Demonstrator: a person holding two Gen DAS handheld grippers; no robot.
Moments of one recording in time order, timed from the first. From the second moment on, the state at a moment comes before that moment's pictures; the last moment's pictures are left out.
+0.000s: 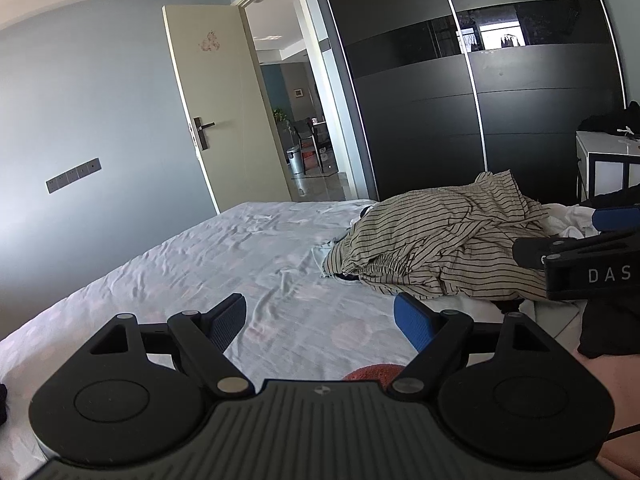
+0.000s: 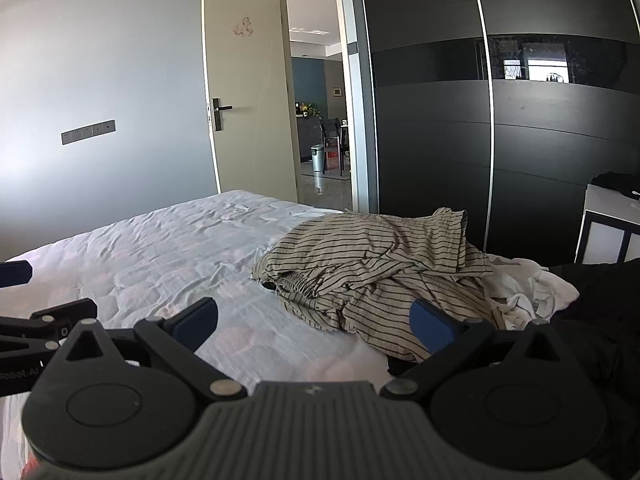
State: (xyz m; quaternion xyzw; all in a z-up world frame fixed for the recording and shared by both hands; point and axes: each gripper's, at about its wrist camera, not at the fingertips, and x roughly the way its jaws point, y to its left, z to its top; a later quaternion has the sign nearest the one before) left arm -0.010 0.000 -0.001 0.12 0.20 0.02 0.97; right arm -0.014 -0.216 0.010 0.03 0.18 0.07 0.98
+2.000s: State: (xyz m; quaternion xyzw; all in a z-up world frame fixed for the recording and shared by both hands) left arm 0.017 0.046 -0.013 0.01 0.30 0.02 0.95; right arm 0.021 -0.202 0.010 -0.03 0.23 0.12 0.97
